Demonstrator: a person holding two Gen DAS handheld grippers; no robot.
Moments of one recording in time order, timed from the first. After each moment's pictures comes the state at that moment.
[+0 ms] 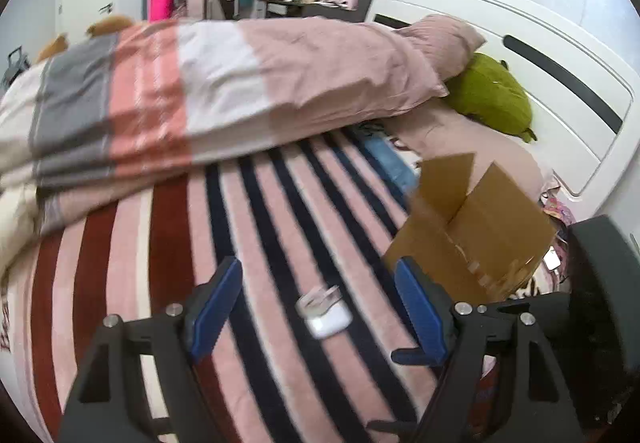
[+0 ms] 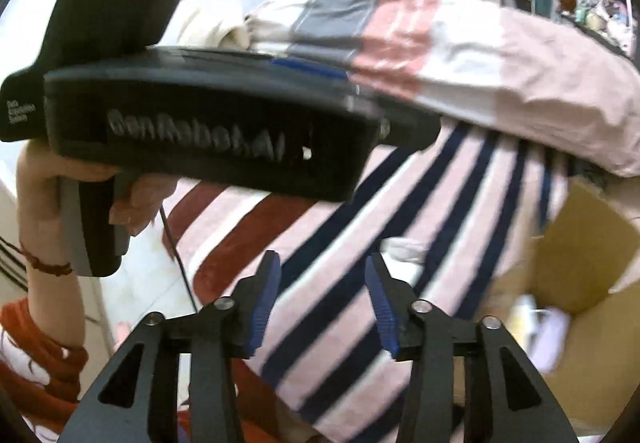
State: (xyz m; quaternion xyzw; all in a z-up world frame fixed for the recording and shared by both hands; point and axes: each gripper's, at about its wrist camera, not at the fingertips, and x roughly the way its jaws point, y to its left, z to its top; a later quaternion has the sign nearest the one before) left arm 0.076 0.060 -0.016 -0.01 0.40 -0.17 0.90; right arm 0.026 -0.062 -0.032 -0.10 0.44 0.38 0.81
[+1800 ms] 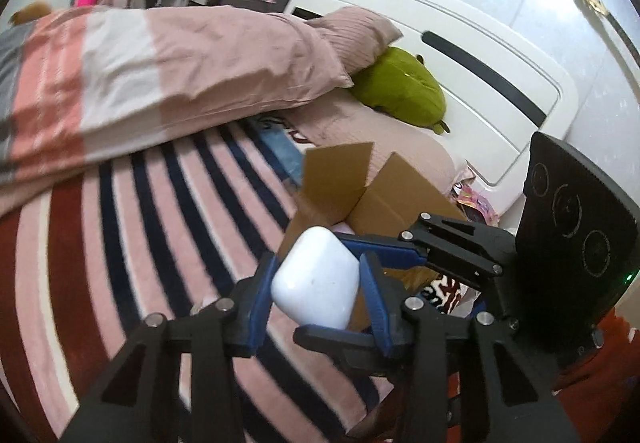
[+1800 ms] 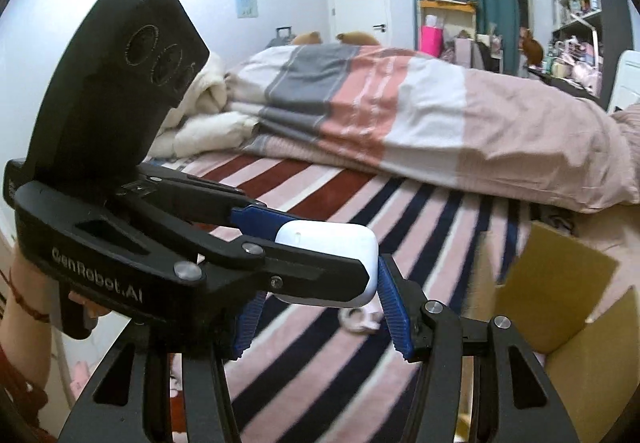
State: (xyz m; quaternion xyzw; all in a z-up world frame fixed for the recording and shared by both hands) left arm 0.086 -0.013 -0.009 -0.05 0.40 -0.35 0.85; right arm 0.032 -0.110 -0.001 -0.09 0.30 0.32 0.89
